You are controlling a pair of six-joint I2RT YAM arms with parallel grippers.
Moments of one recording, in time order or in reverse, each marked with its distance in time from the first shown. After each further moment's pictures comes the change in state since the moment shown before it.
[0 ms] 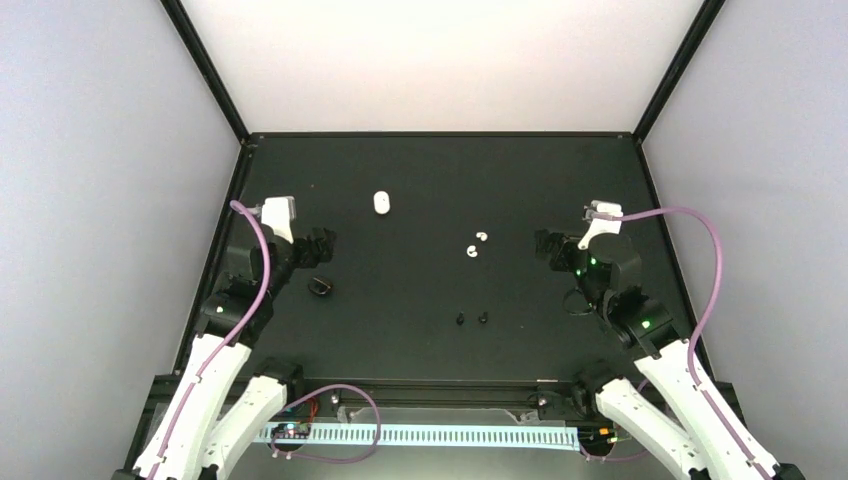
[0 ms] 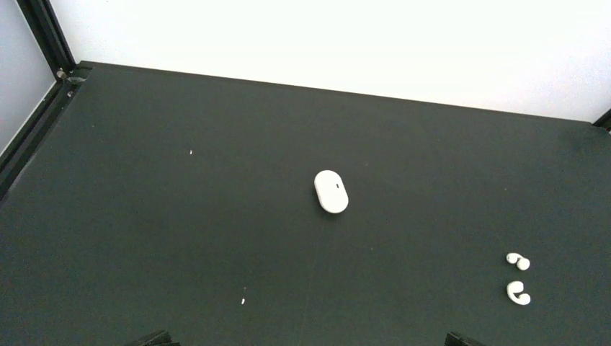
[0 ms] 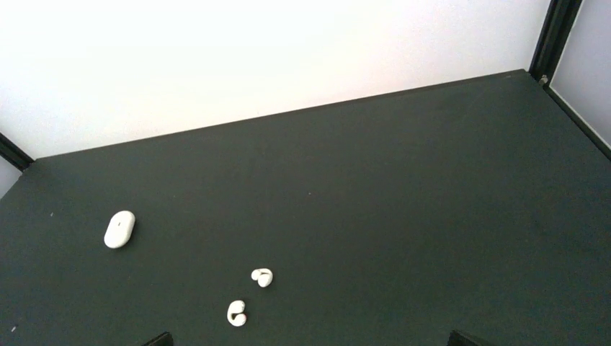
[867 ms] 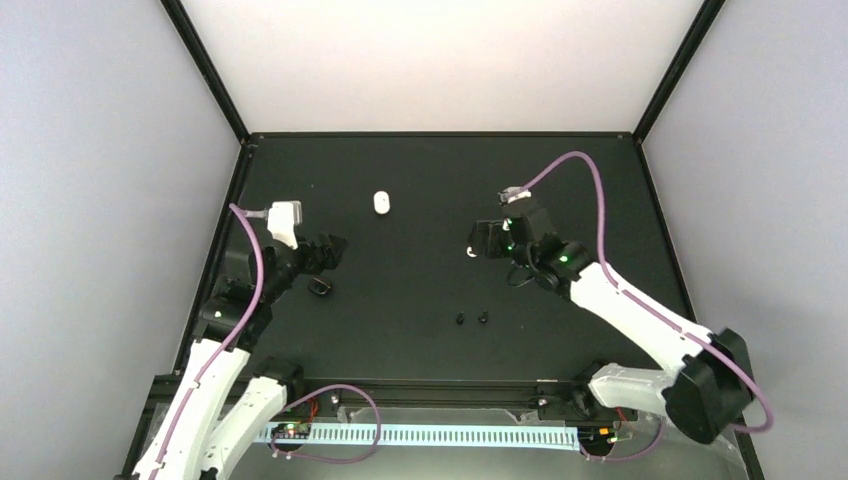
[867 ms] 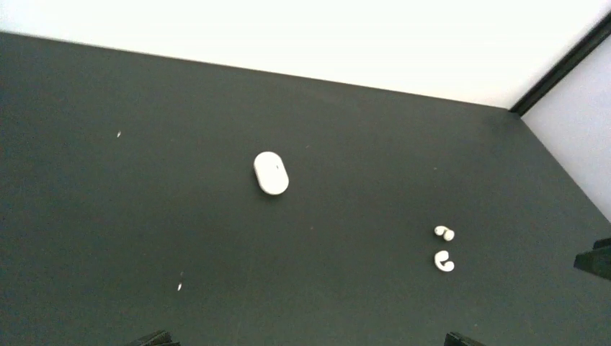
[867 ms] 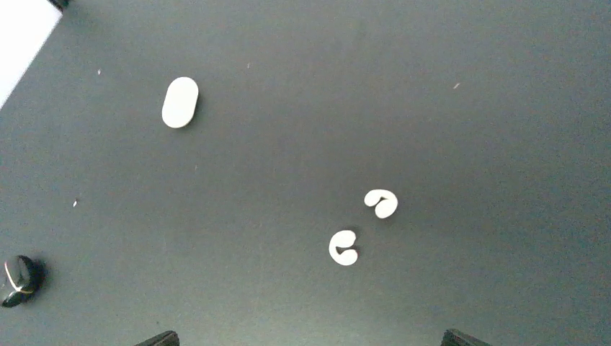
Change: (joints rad) left arm -0.006 -0.028 -0.007 -0.010 0.164 -0.049; right arm 0.150 0.504 0.119 0.122 -0.169 0.075
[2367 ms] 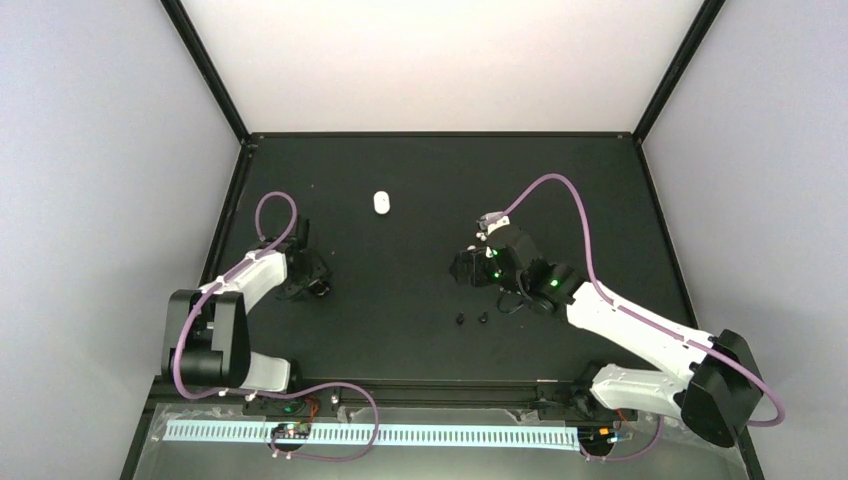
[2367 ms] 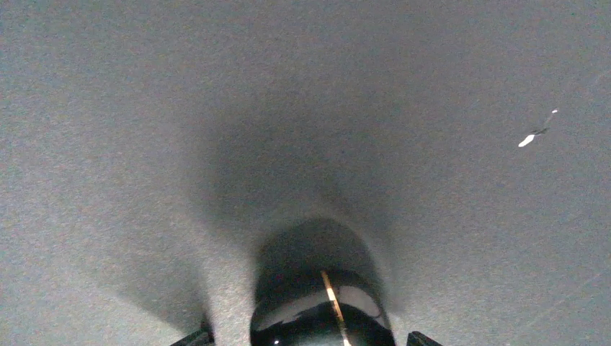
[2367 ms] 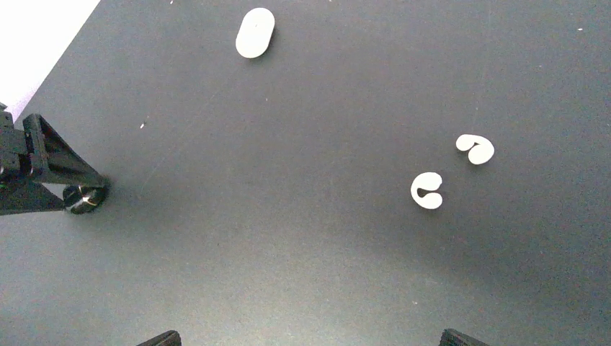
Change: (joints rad) left arm 0.203 0.756 -0.076 -0.048 -0.169 -0.408; right arm 0.176 -0.001 -0.103 0.068 -0.038 0.053
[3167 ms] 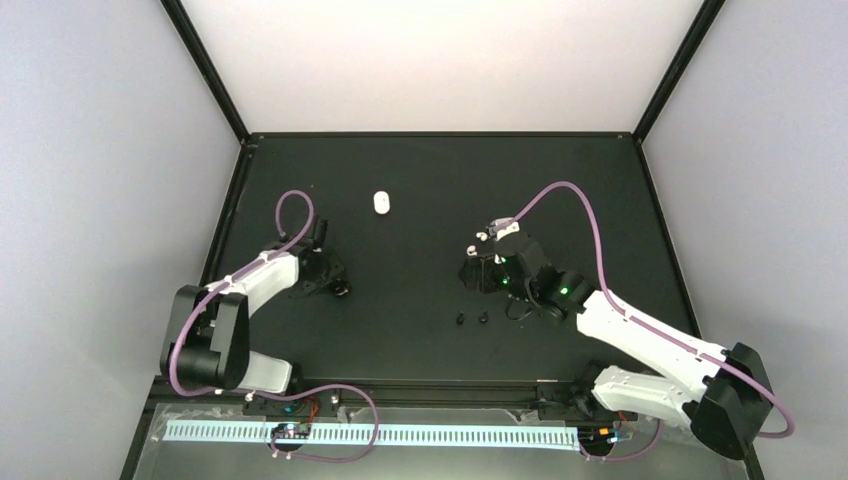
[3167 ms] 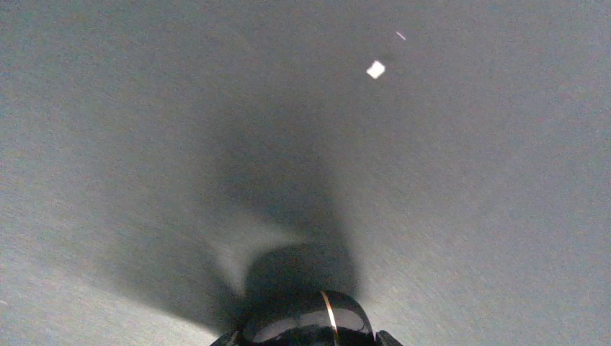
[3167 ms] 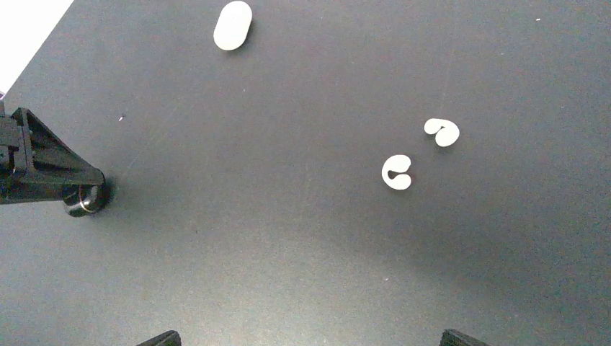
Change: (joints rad) left arm -0.100 0.020 0.002 0.080 0.082 -0.045; right arm 0.000 -0.075 -0.044 -0.050 0.034 0.000
